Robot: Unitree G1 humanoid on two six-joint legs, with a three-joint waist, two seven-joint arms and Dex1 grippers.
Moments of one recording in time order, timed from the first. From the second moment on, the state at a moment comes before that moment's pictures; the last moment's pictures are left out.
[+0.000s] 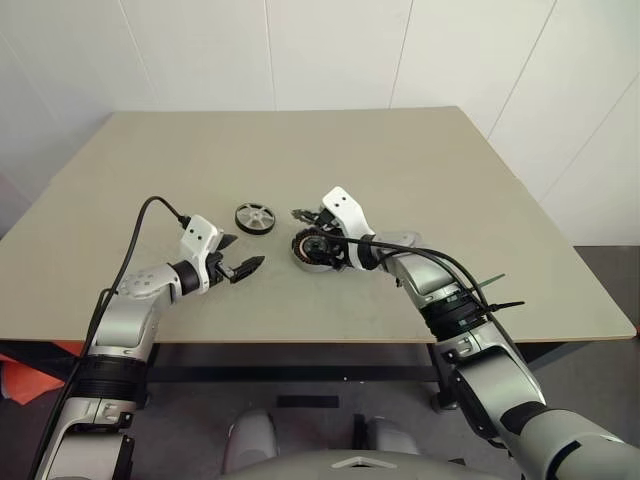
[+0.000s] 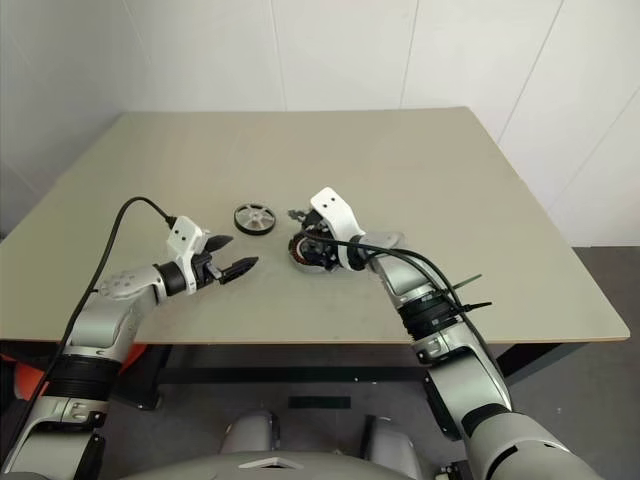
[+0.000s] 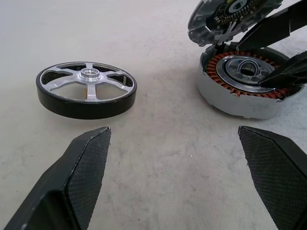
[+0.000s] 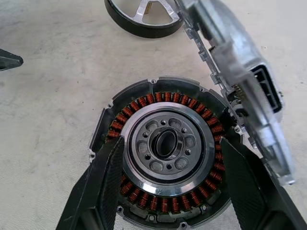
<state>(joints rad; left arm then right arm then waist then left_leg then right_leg) -0.28 0.49 0.03 0.11 -0.29 0.37 -0.76 -0.67 -0.21 0.29 0.25 0.04 0.72 0.65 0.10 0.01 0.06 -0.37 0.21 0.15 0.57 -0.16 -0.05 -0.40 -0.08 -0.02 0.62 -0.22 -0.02</state>
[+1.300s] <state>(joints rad) -0.27 0.48 0.01 0.11 -0.26 0.36 -0.76 -0.67 -0.20 0.28 0.30 0.07 0.68 0.65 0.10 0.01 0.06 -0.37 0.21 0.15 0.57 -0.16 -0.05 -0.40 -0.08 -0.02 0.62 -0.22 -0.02</state>
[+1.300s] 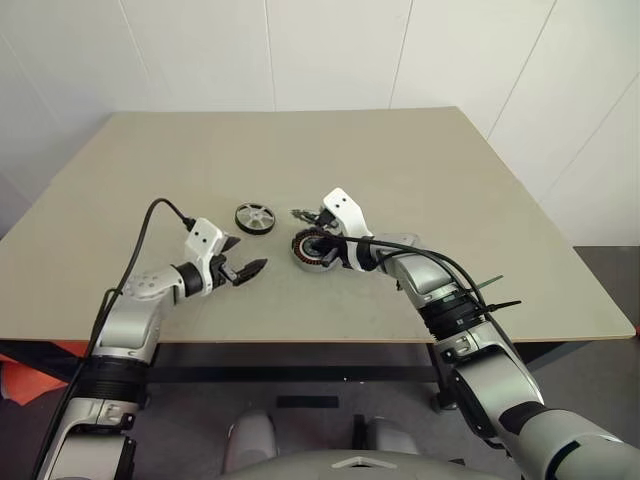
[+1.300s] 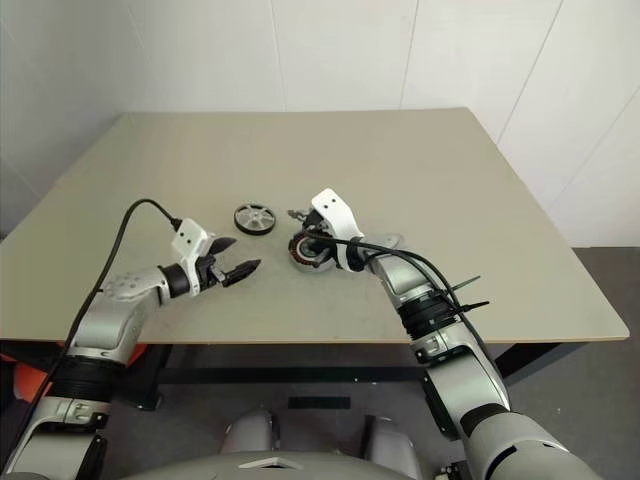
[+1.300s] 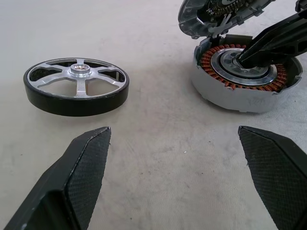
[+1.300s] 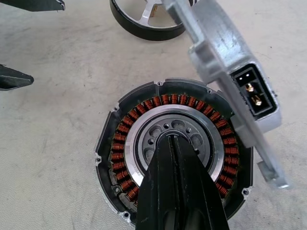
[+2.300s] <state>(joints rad) -0.27 0.47 0.00 0.11 -0.26 0.36 -0.76 -0.75 -0.17 0.28 0.46 0.04 0.61 0.64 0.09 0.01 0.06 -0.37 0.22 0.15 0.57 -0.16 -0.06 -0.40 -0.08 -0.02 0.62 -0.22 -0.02</state>
